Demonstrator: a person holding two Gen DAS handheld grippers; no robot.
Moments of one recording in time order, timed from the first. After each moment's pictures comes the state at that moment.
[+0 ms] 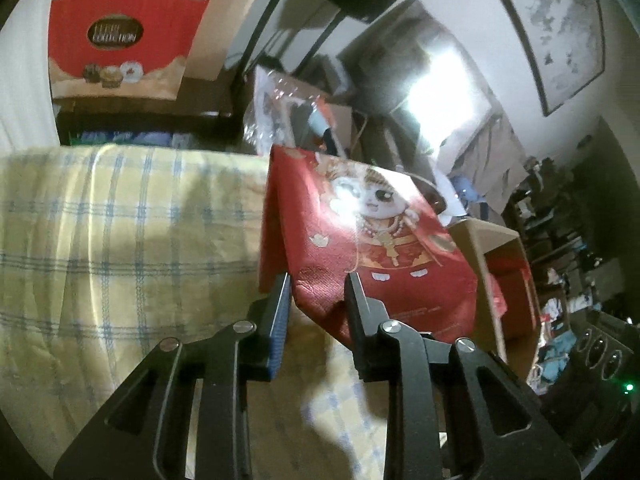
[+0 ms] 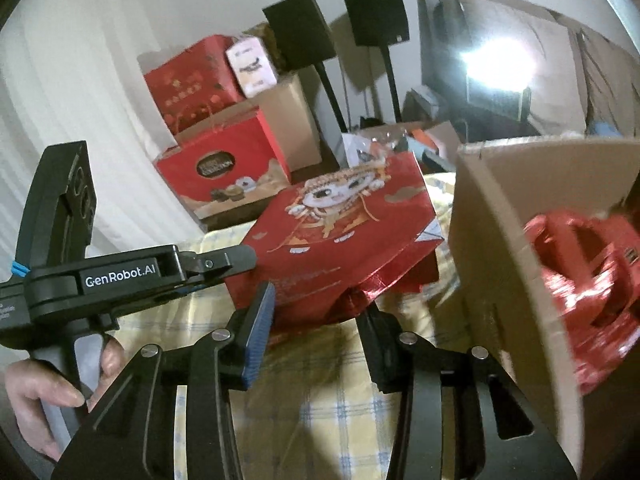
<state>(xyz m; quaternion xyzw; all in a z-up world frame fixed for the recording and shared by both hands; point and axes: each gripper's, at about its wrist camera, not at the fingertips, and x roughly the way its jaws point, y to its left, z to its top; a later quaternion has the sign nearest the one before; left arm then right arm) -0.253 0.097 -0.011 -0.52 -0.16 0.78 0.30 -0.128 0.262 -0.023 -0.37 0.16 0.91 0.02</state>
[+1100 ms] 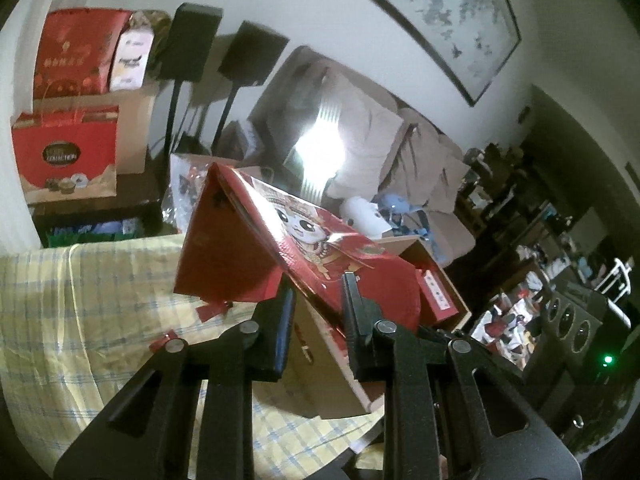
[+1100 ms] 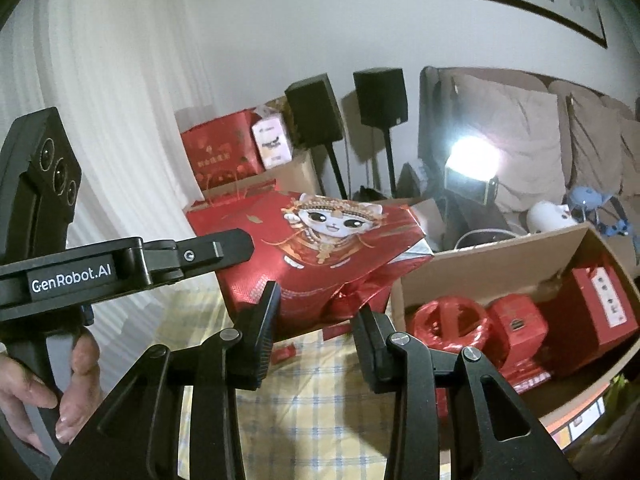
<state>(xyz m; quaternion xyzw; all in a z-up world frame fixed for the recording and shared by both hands) -0.148 0.148 0.151 -0.41 -0.11 0.82 0.38 -0.036 0.288 0.108 -0.29 0.12 0.95 0.01</state>
